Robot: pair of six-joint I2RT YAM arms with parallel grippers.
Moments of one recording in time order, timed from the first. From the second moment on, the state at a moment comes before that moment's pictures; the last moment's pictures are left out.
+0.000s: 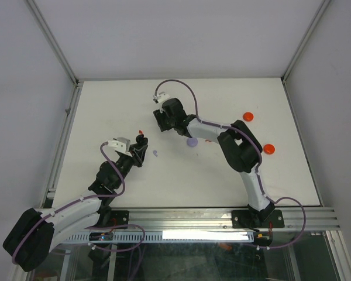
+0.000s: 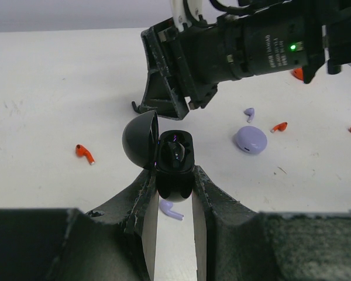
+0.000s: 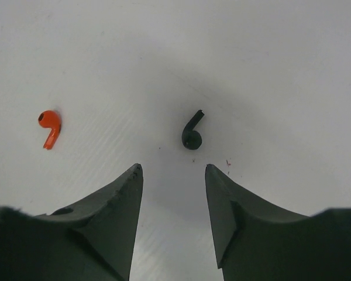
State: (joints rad) left arm -0.63 0.81 0.07 0.79 -0.18 -0.18; right arm 0.76 2.13 1.51 0.01 0.08 0.09
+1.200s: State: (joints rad) left arm -0.63 0.79 0.07 0.79 -0.18 -0.18; right arm 0.74 2.26 1.62 -0.06 0.10 0.08
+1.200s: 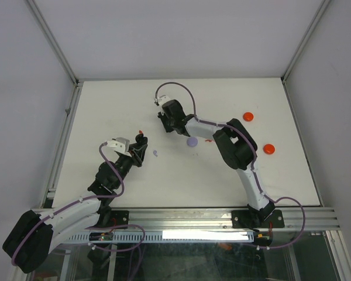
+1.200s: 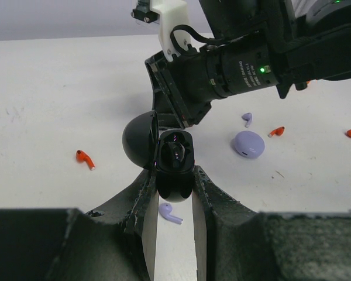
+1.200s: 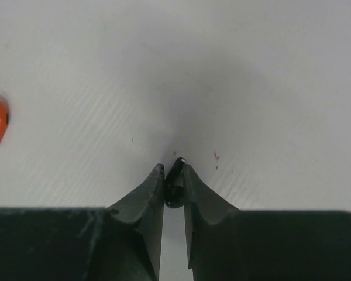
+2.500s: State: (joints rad) left arm -0.63 0.73 0.07 0.77 -0.14 -0.16; right arm 0.91 1.69 0.97 -0.32 0.13 0.15
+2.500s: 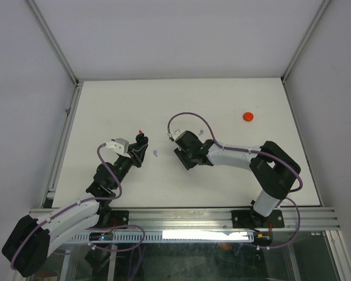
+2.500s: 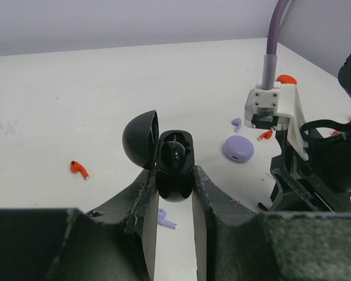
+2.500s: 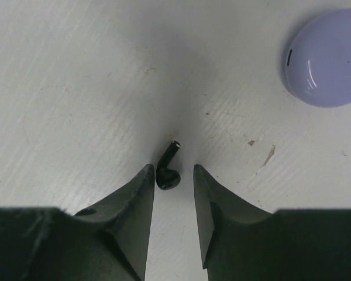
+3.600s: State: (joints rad) left arm -0.63 0.75 0.07 0.78 -0.12 -0.16; right arm 0.81 1.65 0.97 -0.40 0.37 0.18
